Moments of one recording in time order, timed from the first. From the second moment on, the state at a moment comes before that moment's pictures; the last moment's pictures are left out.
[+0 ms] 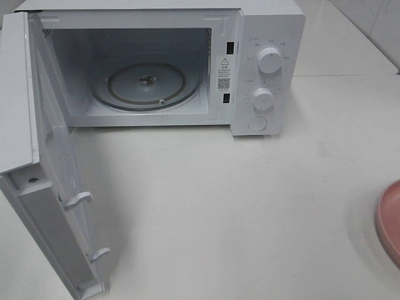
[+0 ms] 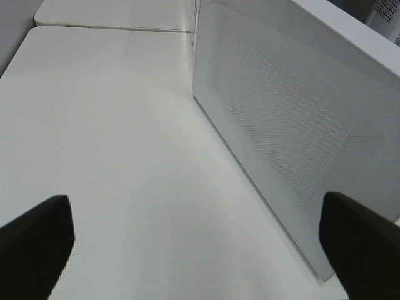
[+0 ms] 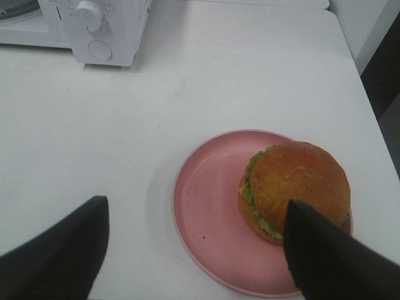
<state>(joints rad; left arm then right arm) -0.03 -0.01 -0.52 -0.08 1.07 0.00 0.13 0.06 -0.57 -0.11 1.09 0.10</state>
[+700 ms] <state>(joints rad) -0.03 -0.01 -0.52 -0.08 1.07 0.00 0.02 0.00 -0.50 -0.03 1.01 0.04</state>
